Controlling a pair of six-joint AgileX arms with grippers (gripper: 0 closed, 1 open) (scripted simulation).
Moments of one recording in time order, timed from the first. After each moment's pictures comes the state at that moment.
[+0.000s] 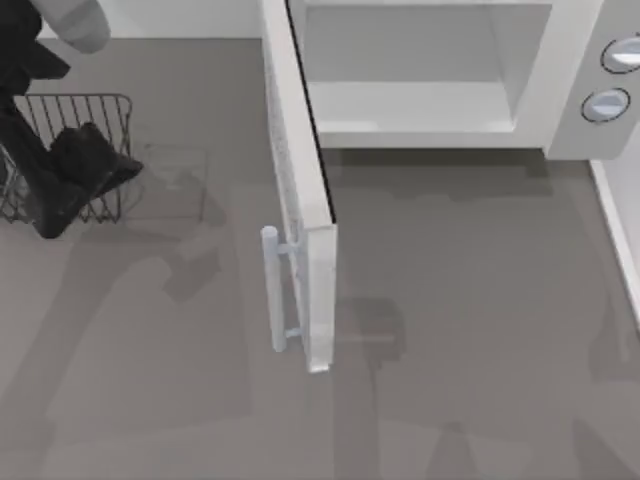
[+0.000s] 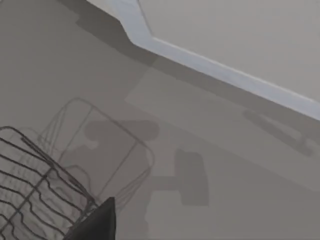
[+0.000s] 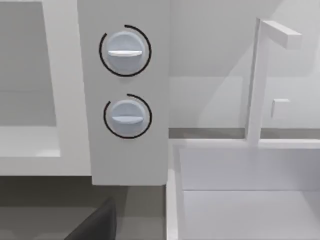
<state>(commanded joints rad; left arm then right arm) -0.26 1.23 1.36 -1.02 0.30 0.65 0.00 0.00 0.00 0.00 0.00 0.00</state>
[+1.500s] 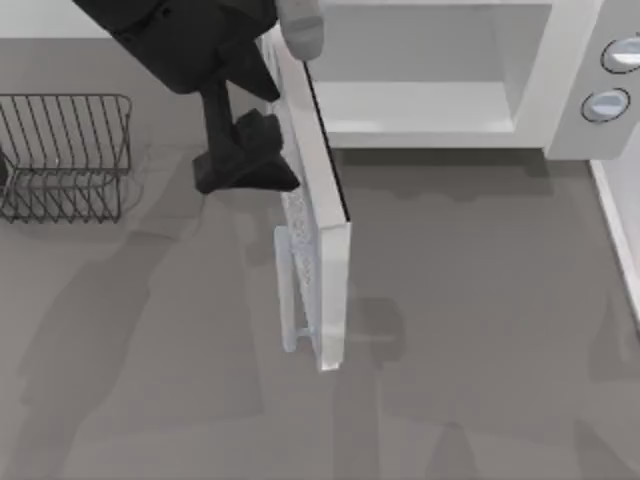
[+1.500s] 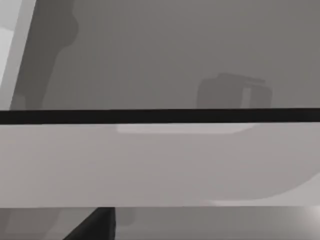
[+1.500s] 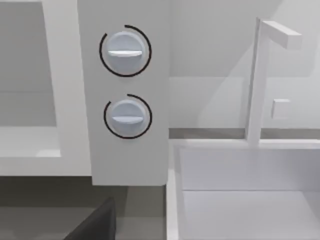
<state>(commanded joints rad) -0.46 1.81 1.80 -1.23 0.43 0.89 0.00 0.00 0.00 0.00 0.00 0.00</state>
